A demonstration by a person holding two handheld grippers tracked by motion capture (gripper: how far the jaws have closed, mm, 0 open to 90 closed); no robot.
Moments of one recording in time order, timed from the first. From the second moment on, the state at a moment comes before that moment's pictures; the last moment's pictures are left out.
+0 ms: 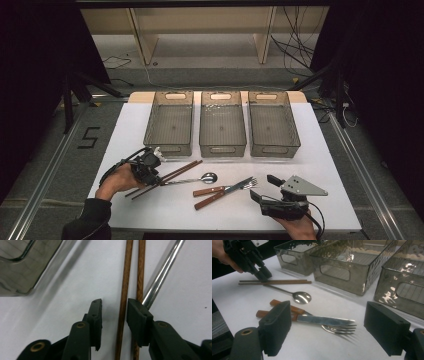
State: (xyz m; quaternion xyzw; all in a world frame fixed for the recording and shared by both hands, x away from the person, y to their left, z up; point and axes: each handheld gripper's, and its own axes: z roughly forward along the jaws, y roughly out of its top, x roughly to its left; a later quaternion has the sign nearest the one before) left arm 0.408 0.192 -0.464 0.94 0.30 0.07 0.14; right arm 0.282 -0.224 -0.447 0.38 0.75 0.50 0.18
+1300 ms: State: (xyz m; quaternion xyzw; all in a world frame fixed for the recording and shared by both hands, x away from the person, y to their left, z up) left arm 0.402 0.188 -0.441 0.95 0.26 0.05 0.16; right arm 0.282 -0.224 -0.447 0.38 0.76 0.50 0.18
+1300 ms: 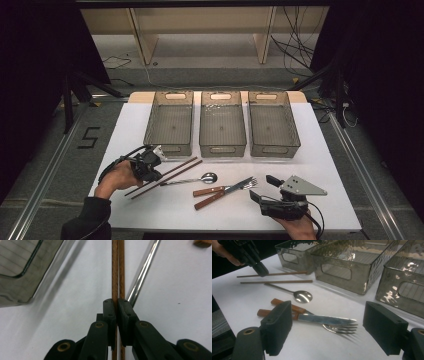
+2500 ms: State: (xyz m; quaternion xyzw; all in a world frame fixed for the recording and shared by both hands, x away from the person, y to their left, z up) left arm 0.433 0.199 -0.355 0.86 0.36 0.14 0.33; right arm 0.282 -0.224 -0.447 0.38 0.75 0.51 0.18
